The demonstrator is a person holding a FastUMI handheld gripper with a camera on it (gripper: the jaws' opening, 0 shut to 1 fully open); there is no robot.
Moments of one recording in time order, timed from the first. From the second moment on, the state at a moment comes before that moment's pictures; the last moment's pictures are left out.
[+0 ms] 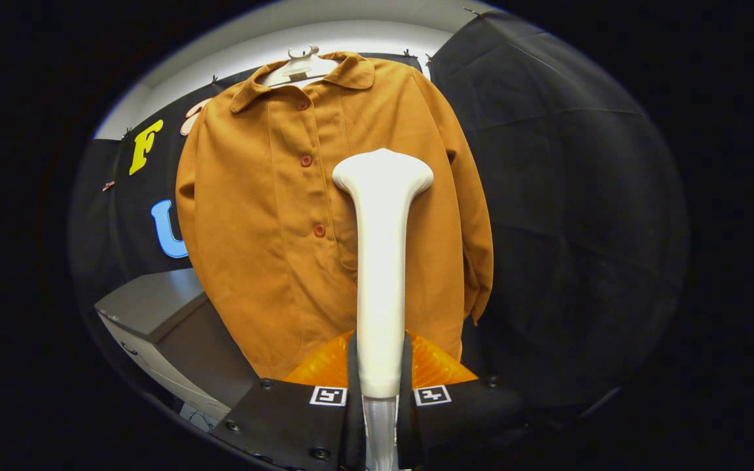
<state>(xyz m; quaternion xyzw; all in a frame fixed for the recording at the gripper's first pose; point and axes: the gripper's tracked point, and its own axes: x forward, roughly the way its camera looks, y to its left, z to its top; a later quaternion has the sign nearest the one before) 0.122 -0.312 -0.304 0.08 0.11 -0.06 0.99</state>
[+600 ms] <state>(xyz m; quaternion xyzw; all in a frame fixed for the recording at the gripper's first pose) 0.084 -0.308 -0.390 0.08 0.21 -0.08 0.97</state>
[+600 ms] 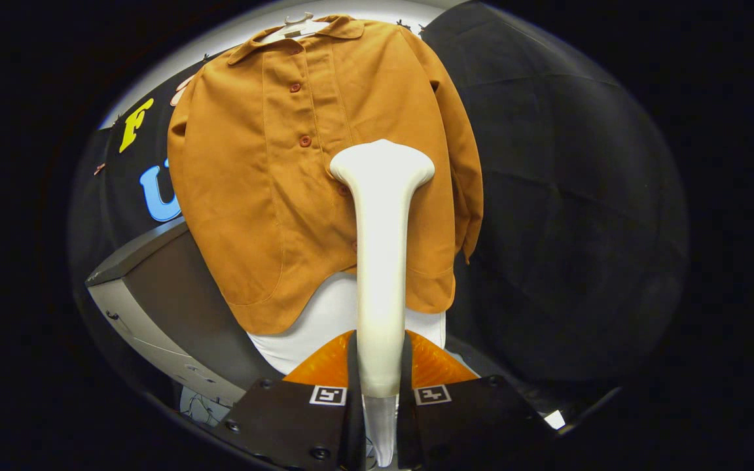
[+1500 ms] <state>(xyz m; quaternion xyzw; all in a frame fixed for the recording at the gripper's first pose) 0.016 -0.230 -0.282 0.06 0.14 -0.07 0.99</state>
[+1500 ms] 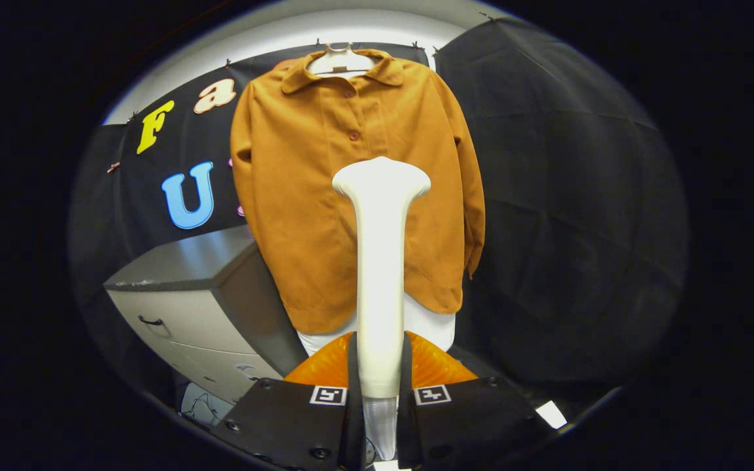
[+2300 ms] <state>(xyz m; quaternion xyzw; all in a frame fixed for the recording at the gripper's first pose) 0.023 -0.091 -0.111 0.03 0.03 -0.01 1.00</state>
